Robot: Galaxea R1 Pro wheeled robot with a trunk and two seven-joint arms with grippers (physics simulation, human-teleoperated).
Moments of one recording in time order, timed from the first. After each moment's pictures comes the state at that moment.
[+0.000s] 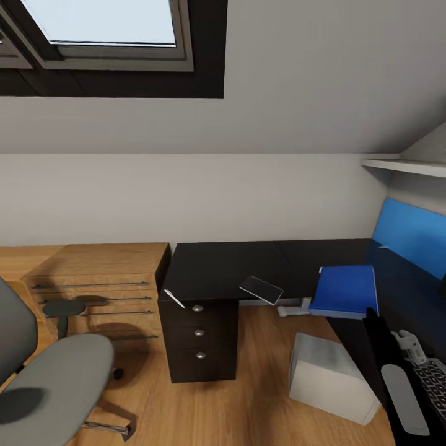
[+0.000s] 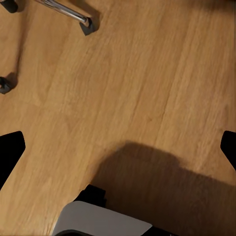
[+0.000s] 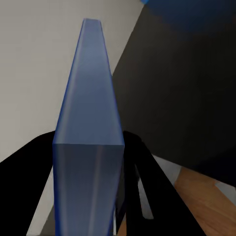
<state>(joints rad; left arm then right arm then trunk) -0.08 -0.01 -0.53 -0.61 0.69 -0.07 0.54 -0.30 -0.08 -0.38 -1.26 -1.00 -0.02 -0.13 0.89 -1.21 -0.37</state>
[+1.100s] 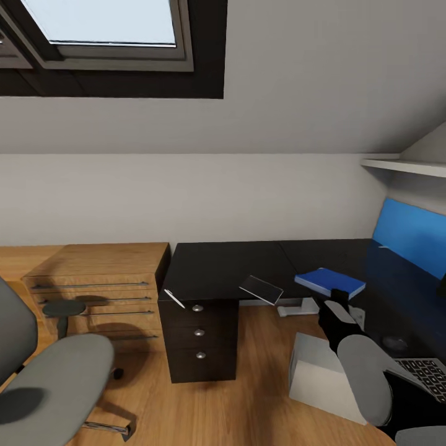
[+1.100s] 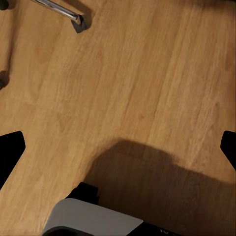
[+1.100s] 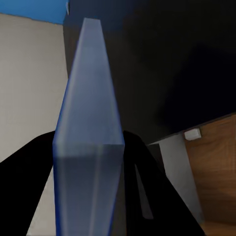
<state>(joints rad) -0.08 -0.03 -0.54 -0.61 0.69 -0.07 0.54 -0.92 -0.03 -0.42 -0.35 -1.25 -0.50 -0.11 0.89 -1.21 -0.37</state>
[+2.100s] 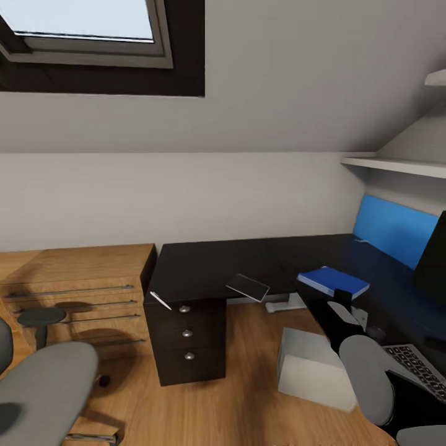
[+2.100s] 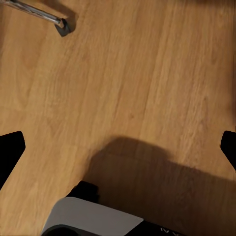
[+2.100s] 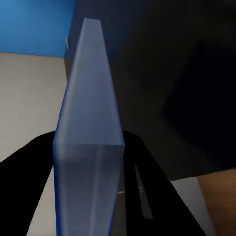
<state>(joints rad) -0.08 -0.03 -0.54 -0.61 0.69 -0.07 0.54 -0.92 -0.04 -0.44 -0.34 -1.30 -0.51 -0.06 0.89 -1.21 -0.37</state>
